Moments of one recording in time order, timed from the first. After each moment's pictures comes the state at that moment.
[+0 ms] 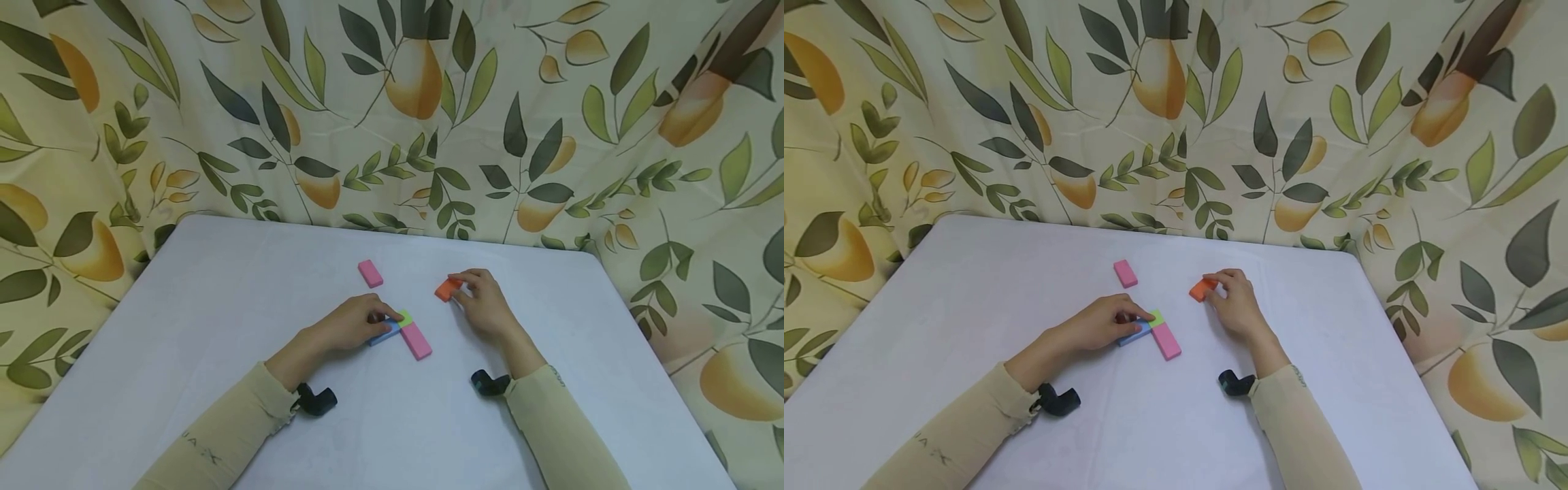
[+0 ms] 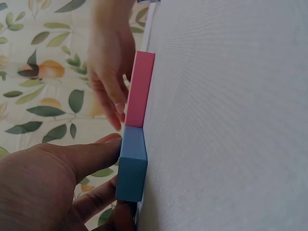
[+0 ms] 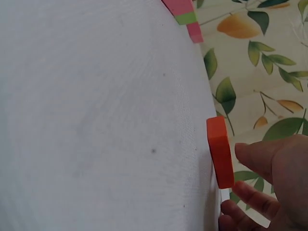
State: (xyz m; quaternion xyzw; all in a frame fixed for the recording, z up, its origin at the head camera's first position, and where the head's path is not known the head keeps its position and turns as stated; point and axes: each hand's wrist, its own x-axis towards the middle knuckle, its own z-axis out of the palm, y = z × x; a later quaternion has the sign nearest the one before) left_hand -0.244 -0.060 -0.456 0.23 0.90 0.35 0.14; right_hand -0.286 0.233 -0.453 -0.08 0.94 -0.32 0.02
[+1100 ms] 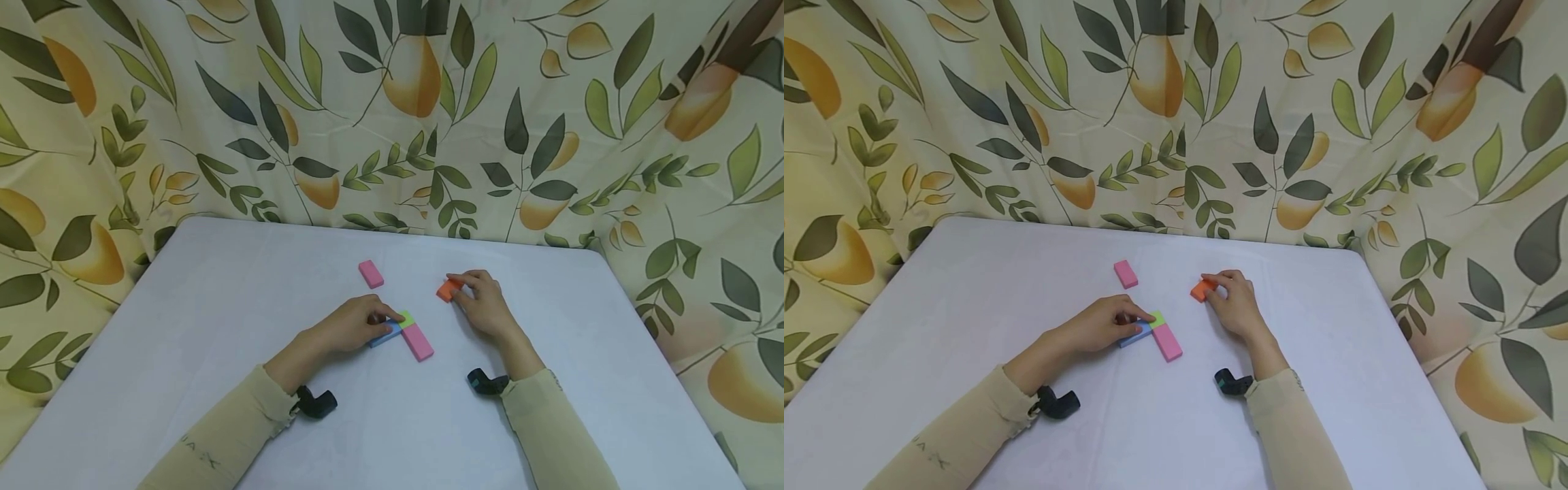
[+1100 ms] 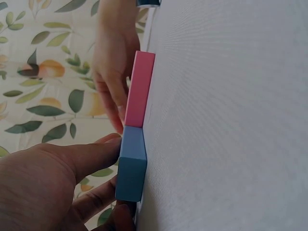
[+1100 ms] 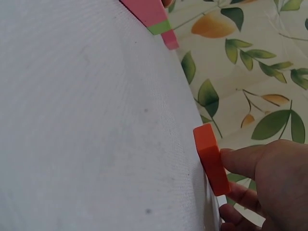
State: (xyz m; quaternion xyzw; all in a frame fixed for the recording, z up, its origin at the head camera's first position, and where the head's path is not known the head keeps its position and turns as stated) left_hand -0.246 -0.059 -0.462 0.22 0.89 0.36 0.14; right_hand -0.290 0.234 -0.465 -0.09 0.94 -0.33 0.02
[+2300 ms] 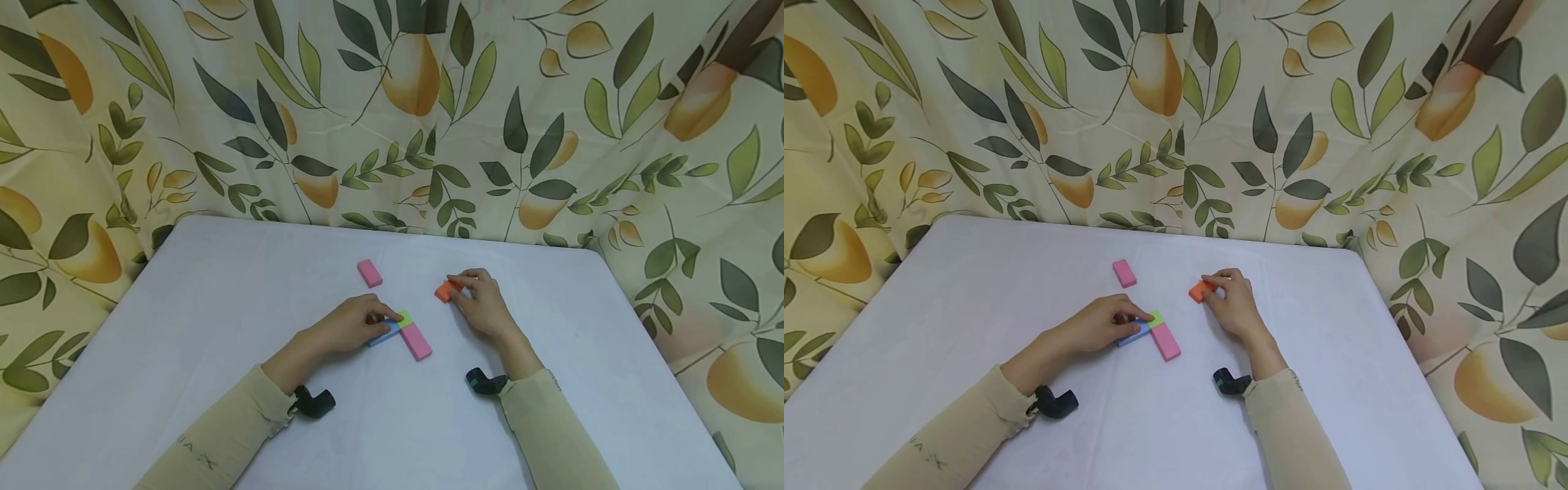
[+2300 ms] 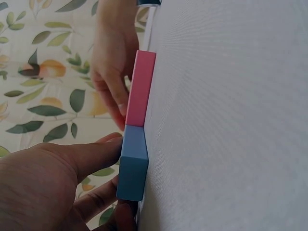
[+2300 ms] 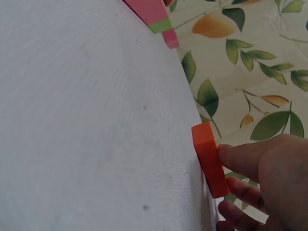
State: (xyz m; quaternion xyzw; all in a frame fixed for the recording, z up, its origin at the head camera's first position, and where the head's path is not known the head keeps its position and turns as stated) left_hand -0.244 -0.058 -0.459 0.21 0.90 0.37 0.14; right_hand -0.289 0.232 -0.464 -0.09 0.95 -0.31 0.01
